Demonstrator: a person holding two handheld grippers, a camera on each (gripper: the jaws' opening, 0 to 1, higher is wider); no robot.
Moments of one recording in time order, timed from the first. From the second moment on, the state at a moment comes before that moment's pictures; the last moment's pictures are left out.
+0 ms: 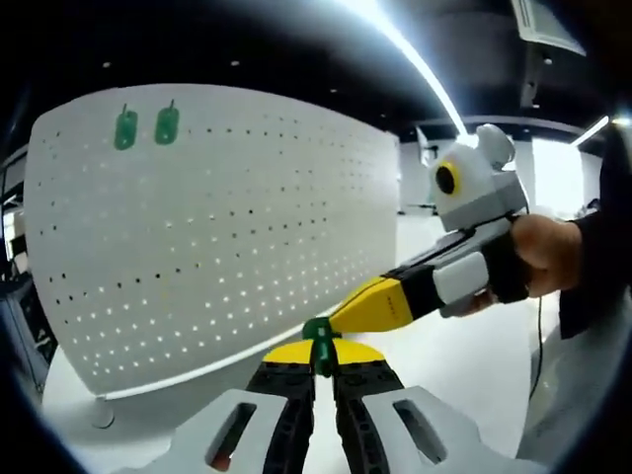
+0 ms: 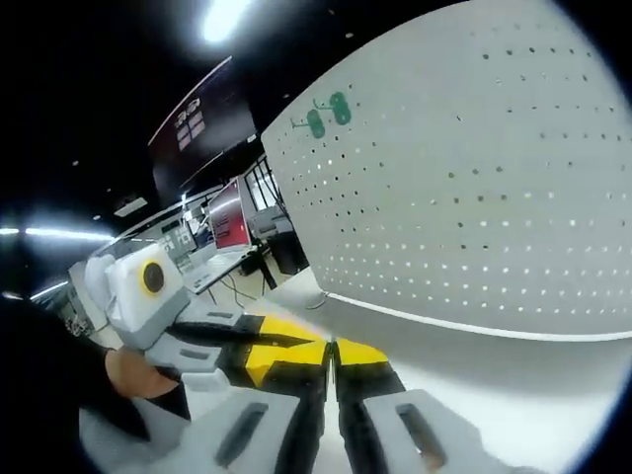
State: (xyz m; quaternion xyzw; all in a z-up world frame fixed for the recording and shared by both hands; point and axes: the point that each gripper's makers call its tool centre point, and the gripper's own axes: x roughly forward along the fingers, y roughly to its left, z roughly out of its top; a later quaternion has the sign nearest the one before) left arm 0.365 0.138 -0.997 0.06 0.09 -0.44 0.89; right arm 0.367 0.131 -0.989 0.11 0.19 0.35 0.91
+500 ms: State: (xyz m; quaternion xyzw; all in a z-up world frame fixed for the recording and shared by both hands) left arm 0.364 0.138 -0.996 0.07 0.09 -0.44 0.89; right arm 0.365 0.133 -0.987 0.11 0.19 0.35 0.91
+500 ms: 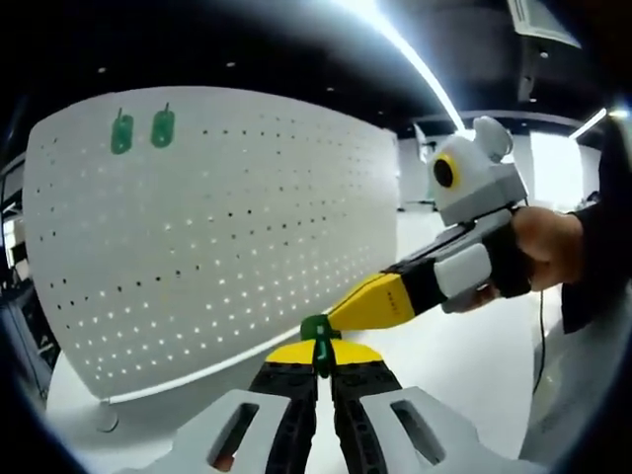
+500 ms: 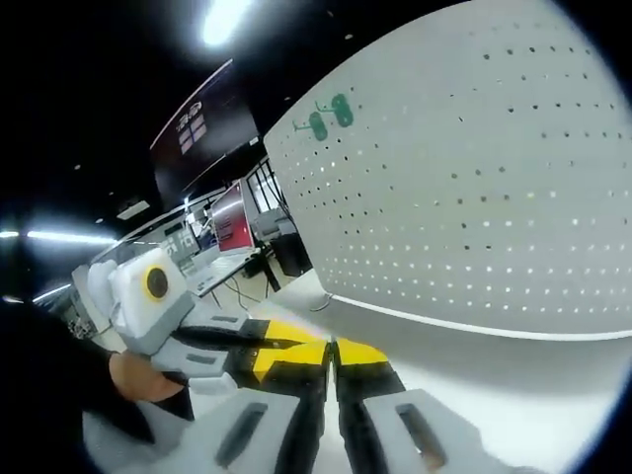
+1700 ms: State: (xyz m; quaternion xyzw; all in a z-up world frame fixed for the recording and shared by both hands) left arm 0.382 0.171 -0.975 0.04 0.07 -0.38 0.92; right arm 0.373 0.123 -0.964 0.05 0.13 0.34 0.93
